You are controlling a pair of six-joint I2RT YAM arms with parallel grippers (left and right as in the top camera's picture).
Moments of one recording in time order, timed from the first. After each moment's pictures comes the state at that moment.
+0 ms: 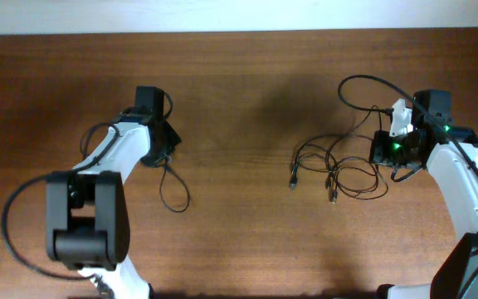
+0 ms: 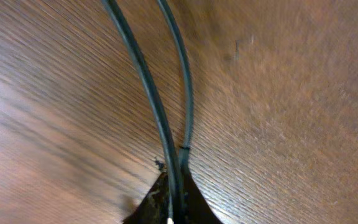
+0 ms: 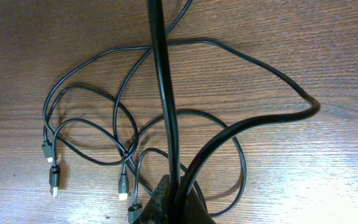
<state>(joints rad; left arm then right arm) -0.05 1.89 1.19 -0.60 -0.05 -0.71 -0.15 1.57 1.11 -0.79 -0.24 0.05</state>
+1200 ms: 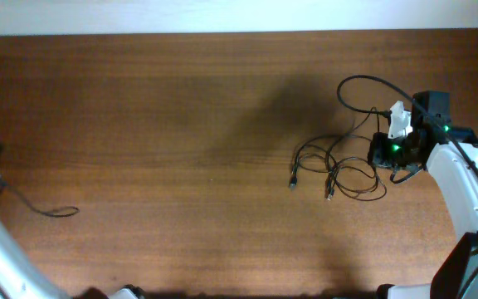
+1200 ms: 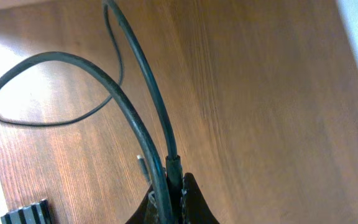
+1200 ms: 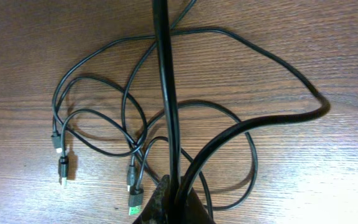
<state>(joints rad) 0.72 1.45 1.74 -1.31 -0.13 -0.54 -0.15 1.58 1.10 -0.81 -0.27 0.05</state>
